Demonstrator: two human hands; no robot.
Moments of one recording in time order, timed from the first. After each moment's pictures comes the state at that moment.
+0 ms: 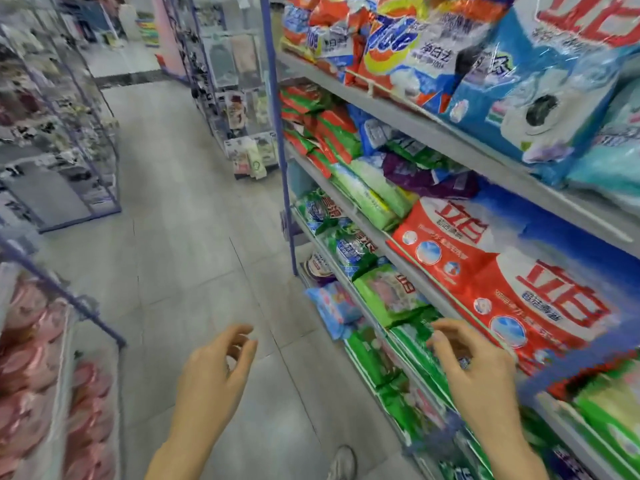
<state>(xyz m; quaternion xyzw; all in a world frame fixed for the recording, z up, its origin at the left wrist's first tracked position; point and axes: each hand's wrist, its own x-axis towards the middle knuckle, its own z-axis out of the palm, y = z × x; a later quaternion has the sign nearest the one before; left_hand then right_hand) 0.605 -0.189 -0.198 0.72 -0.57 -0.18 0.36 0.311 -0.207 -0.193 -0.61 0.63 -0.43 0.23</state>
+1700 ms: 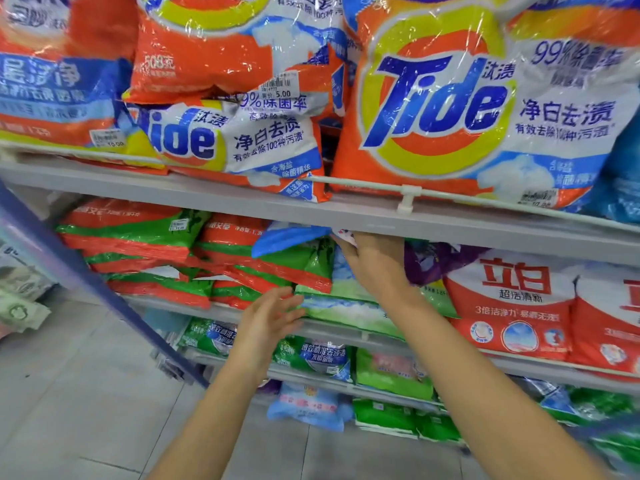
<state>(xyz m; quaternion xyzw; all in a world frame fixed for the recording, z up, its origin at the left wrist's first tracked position) 0.608 -0.784 -0.207 0.38 -0.48 -0.76 0.23 0.446 -0.711 -0.163 -0.45 0.84 -0.29 -0.12</state>
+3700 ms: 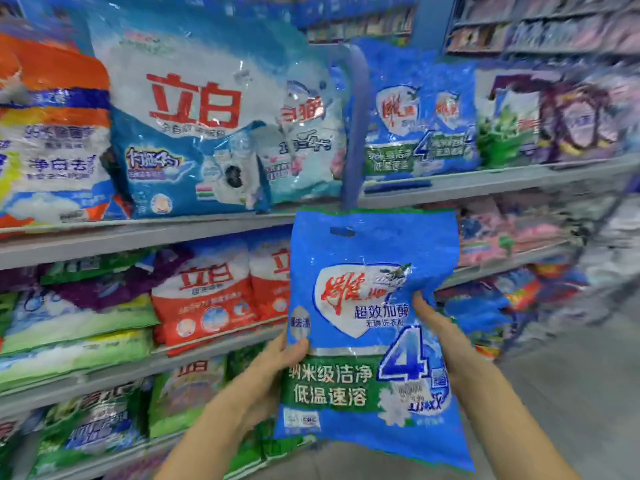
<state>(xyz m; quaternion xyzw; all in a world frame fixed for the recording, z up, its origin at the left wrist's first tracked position) 0.499 -0.364 -0.146 0.02 -0.63 -0.77 -0.11 0.429 -0.150 -0.095 0.00 0.53 -0.81 0.25</state>
